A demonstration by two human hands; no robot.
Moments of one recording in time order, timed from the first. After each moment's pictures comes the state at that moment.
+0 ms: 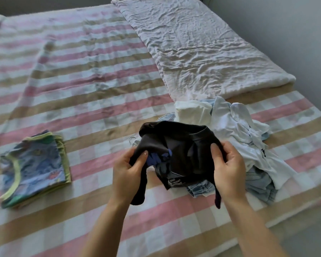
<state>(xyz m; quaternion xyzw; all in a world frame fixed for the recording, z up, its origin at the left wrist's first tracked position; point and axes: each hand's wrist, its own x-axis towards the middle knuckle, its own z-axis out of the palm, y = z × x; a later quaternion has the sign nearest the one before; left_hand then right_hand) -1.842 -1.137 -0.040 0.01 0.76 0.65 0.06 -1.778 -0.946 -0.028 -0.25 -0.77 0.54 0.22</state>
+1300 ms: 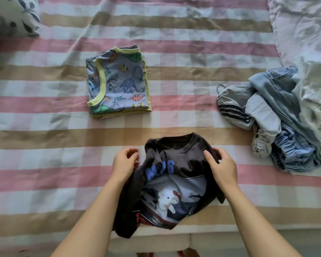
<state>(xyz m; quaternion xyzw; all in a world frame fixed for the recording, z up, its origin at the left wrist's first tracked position) -1.779 -1.424 -0.241 -0.31 0.75 0.54 0.20 -1.757 -1.154 -0.222 -0.23 -0.88 0.41 -0.08</state>
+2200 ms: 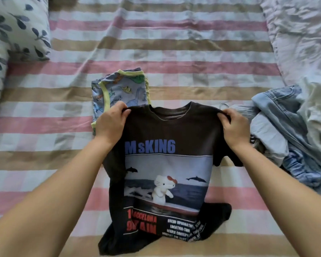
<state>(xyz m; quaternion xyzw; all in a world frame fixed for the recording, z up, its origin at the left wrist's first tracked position) -1.925 -1.459 -0.171 -0.01 0.97 0.23 -0.07 -1.915 -1.136 -0.182 -0.11 -0.94 0.32 0.05</state>
